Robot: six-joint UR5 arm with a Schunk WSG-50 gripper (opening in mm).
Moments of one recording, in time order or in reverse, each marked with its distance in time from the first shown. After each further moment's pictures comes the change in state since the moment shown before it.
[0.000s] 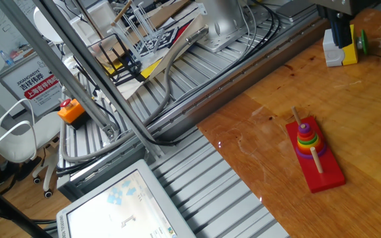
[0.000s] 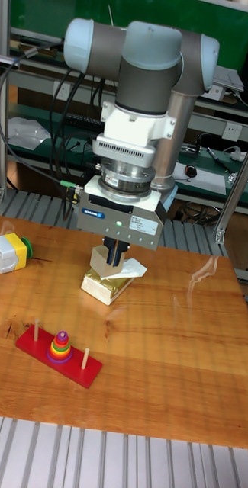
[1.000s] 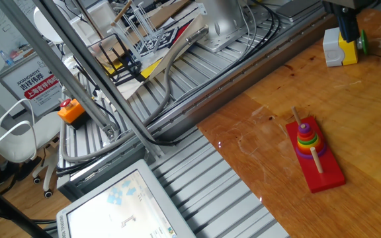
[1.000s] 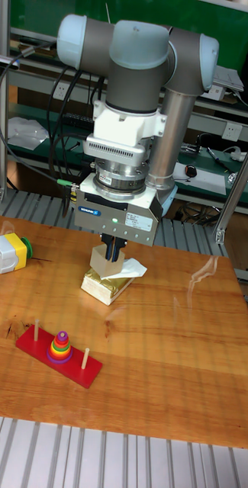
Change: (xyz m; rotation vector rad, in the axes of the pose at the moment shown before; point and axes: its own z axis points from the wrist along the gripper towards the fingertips) arm 0.012 -0.006 0.001 -0.023 0.035 0.014
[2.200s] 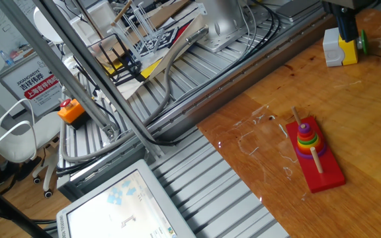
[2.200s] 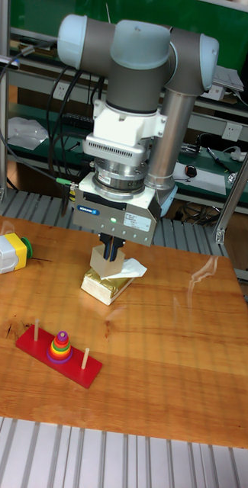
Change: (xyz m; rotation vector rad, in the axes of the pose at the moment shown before) arm -0.001 -0.007 0.000 0.028 -0.002 0.017
